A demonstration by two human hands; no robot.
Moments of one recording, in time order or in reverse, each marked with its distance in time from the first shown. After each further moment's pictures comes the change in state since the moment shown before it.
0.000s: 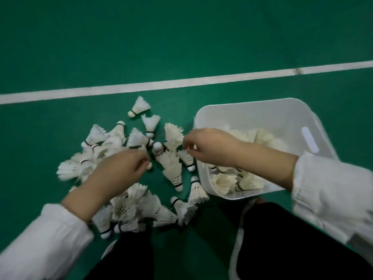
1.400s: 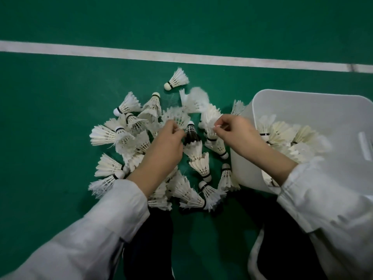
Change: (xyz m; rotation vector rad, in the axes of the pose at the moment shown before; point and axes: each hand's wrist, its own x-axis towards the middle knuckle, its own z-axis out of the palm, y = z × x) left_hand 0.006 -0.031 0.062 -0.294 0.323 -0.054; right_hand 0.055 -0.032 0.060 0.465 0.207 0.372
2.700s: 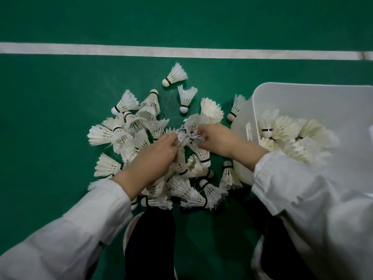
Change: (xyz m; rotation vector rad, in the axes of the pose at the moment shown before) left_hand -0.010 -0.025 0.004 0.349 -0.329 0.240; right_hand 0.025 0.002 0.036 -0.286 -0.383 -0.047
